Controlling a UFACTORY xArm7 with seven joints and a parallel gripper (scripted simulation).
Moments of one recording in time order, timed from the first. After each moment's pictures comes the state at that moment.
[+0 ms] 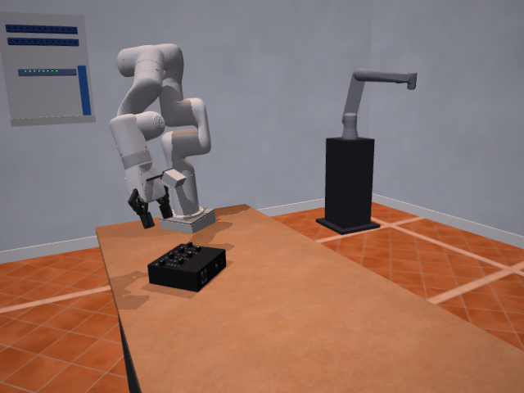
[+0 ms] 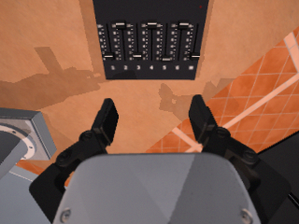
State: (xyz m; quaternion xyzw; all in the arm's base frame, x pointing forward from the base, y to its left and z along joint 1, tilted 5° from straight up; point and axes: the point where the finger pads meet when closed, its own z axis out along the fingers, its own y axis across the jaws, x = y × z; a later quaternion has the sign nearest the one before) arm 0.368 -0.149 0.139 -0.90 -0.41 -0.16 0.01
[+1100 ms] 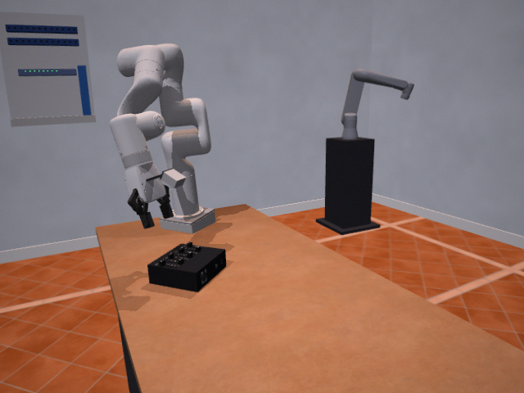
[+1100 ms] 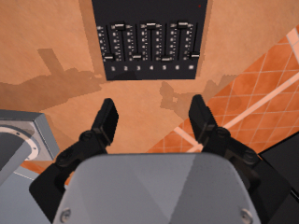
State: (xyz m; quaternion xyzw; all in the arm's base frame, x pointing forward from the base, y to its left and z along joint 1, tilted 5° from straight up) arm 0.369 -0.148 0.139 -0.90 -0.40 -0.16 0.01
